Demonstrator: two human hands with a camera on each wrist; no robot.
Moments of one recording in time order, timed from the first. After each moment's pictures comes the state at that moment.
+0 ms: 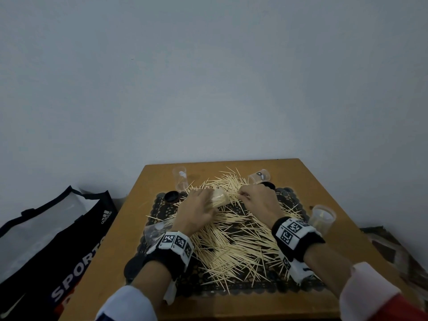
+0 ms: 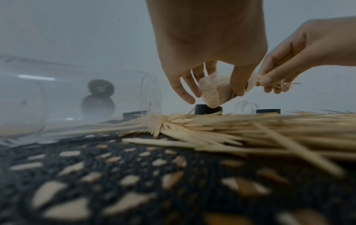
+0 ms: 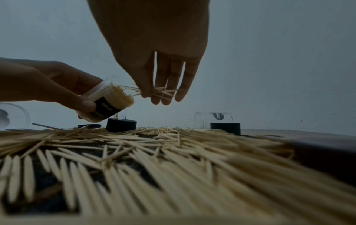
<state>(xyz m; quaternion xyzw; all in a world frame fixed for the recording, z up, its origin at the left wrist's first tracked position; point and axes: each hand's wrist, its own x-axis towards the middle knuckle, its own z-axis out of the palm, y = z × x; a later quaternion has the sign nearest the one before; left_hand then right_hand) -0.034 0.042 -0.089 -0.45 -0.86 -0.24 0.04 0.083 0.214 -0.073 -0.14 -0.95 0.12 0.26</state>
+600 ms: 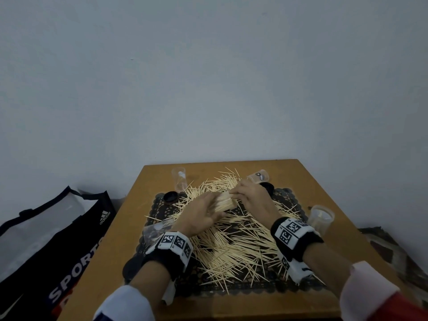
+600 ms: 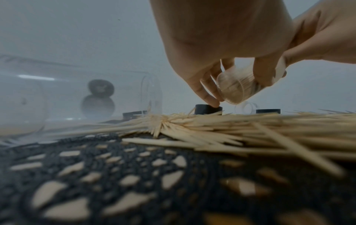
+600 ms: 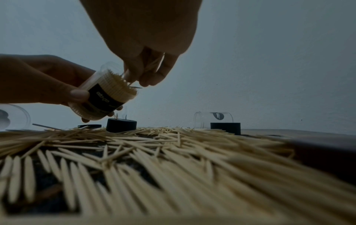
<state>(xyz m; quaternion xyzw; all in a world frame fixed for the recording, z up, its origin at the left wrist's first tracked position) -0.038 0.045 -0.098 -0.52 -0.80 -0.30 -0.01 0.083 0.210 -0.070 0.00 -0.93 0.21 0.31</state>
